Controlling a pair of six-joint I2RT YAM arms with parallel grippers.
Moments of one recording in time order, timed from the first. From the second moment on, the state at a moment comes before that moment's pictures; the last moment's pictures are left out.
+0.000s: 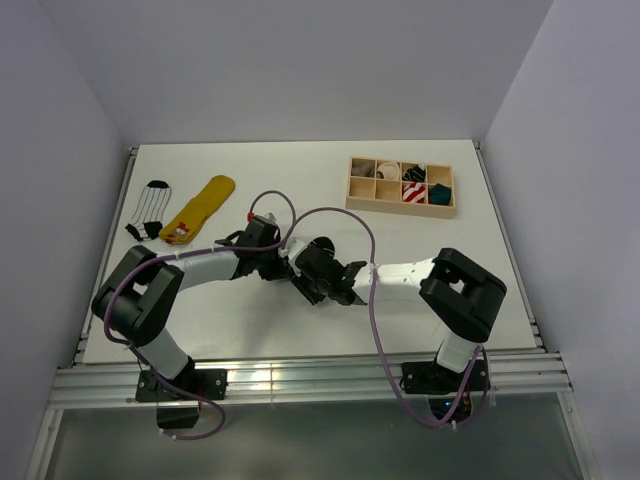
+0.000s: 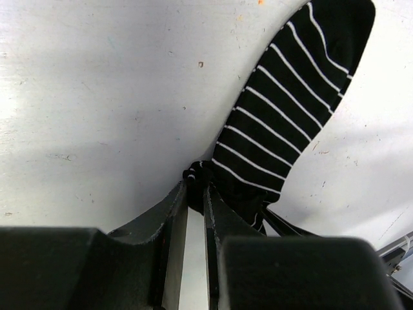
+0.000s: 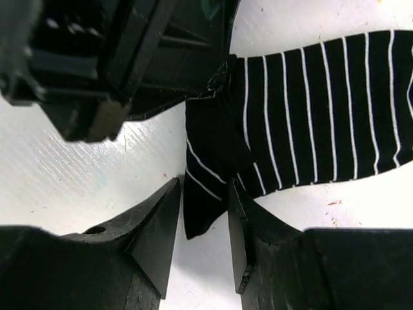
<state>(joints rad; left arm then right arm) -0.60 1.65 0.81 -0.10 0.10 -0.85 0.98 1.70 0.86 -0.01 0.13 0.07</state>
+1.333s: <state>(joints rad) -0.60 1.67 0.86 -0.18 0.11 -0.78 1.05 1.73 0.90 -0.04 0.22 0.03</state>
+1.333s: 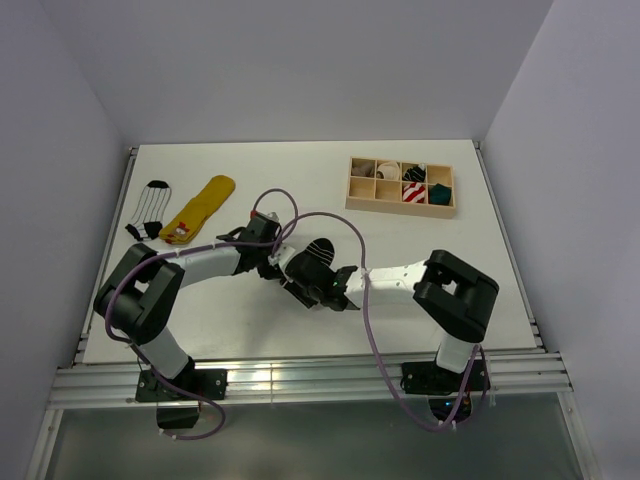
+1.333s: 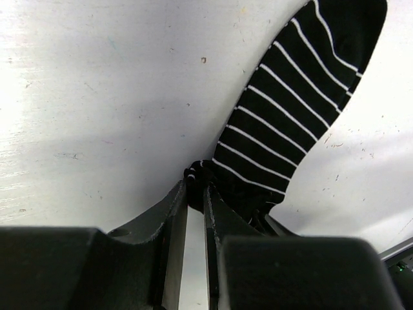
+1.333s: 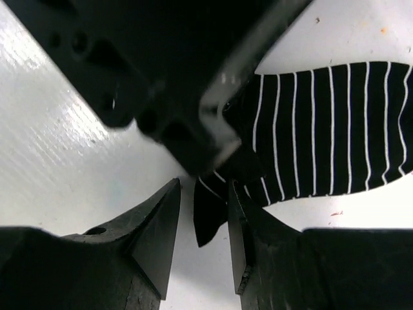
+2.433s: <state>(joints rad) -0.54 1.49 0.74 -0.22 0.08 -0.80 0.75 1.90 1.11 -0.28 -0.53 0.28</state>
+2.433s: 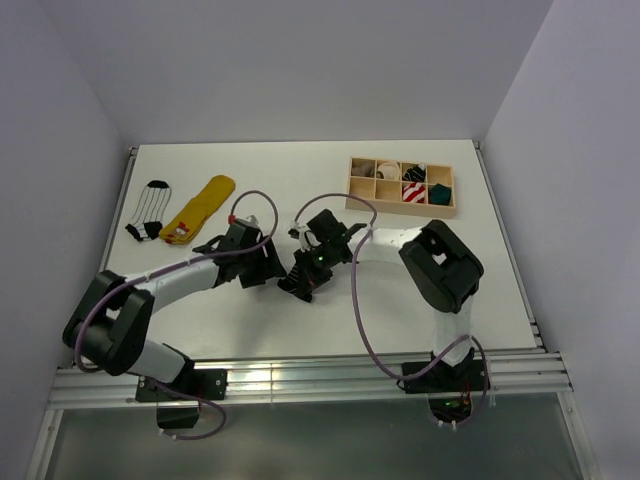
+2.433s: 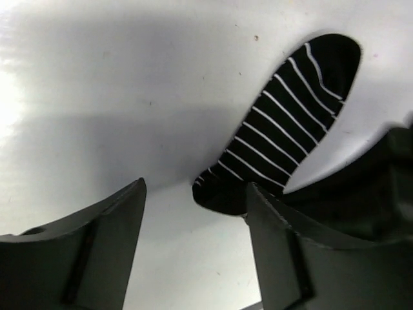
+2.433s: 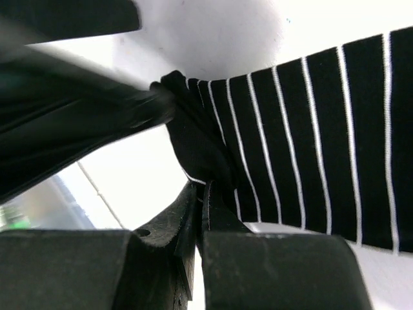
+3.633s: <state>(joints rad) -0.62 1.52 0.63 0.03 0.16 -0.97 0.49 2.12 0.89 0.43 -1.11 0.82</state>
